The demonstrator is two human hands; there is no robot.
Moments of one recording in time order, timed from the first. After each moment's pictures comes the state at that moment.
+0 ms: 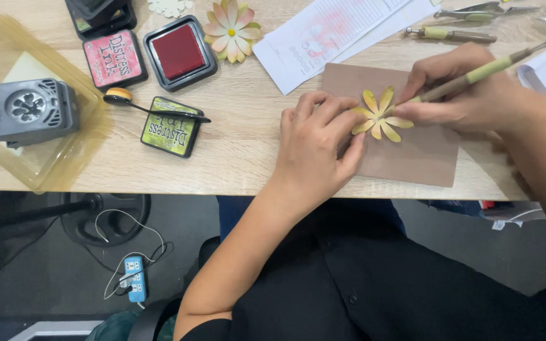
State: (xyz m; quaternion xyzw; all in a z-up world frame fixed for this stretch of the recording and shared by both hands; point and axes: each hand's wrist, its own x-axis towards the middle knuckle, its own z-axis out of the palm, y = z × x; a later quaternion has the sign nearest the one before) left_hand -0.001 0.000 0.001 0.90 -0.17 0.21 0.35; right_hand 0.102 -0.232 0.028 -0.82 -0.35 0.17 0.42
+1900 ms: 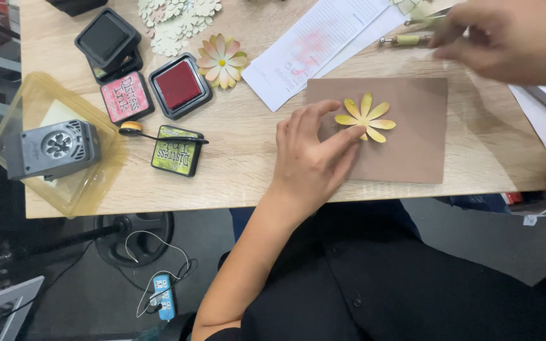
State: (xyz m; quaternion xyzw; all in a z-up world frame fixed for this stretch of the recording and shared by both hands) left_hand -0.001 0.002 -0.002 0.89 -0.24 0.24 0.32; right_hand 0.151 -0.314 0.014 -0.98 -0.18 0.06 0.11
